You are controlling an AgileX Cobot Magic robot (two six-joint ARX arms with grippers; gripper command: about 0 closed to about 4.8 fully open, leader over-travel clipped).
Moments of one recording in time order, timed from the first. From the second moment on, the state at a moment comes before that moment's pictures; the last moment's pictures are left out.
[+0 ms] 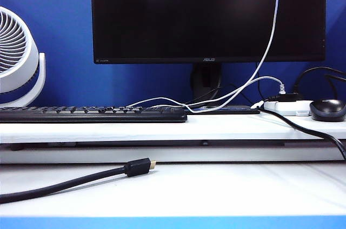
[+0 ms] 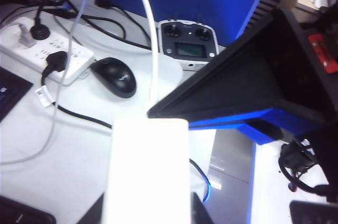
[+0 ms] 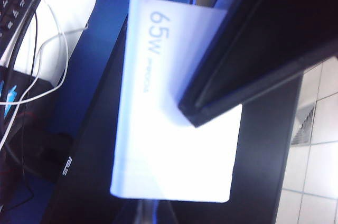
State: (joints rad) left arm -0.59 1.51 1.75 -0.81 0.72 0.24; right arm 0.81 1.03 1.04 -0.12 0.10 -1.83
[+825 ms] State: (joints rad) left arm -0.62 1.51 1.75 -0.80 0.64 0.21; right arm 0.81 1.03 1.04 -0.13 0.12 -1.83
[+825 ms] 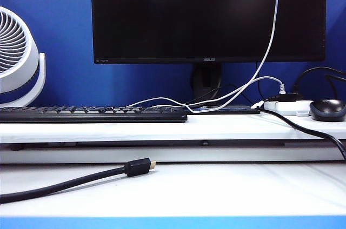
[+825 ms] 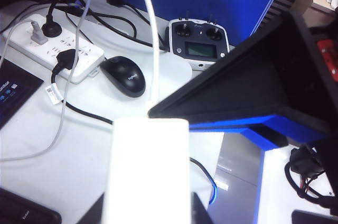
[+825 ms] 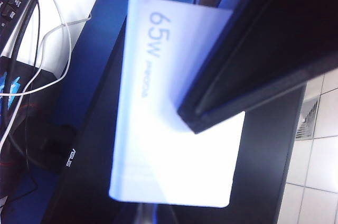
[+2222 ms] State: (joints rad) left arm -0.62 1.50 1.75 -0.84 0.65 0.19; right arm 0.86 1.02 1.04 -0.16 0.09 -1.83
